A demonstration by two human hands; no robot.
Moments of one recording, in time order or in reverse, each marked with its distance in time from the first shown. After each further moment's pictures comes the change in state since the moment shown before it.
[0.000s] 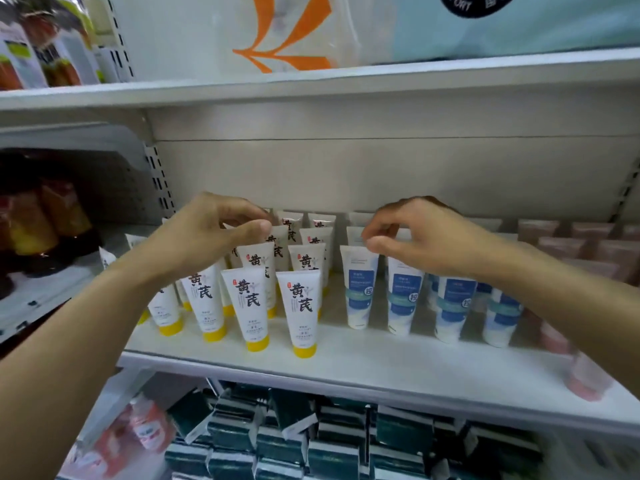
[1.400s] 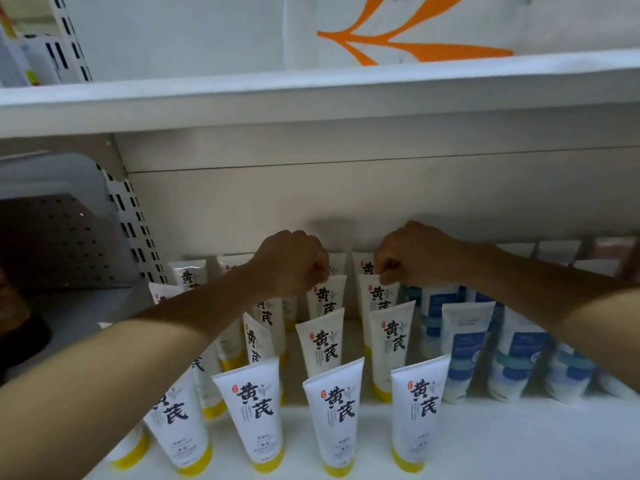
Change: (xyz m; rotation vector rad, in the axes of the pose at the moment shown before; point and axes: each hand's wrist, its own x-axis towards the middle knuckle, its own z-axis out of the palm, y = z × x) left_hand 0.166 -0.128 0.025 0.626 -0.309 0.340; right_hand 0.180 0.024 0.086 -0.462 -0.228 0.106
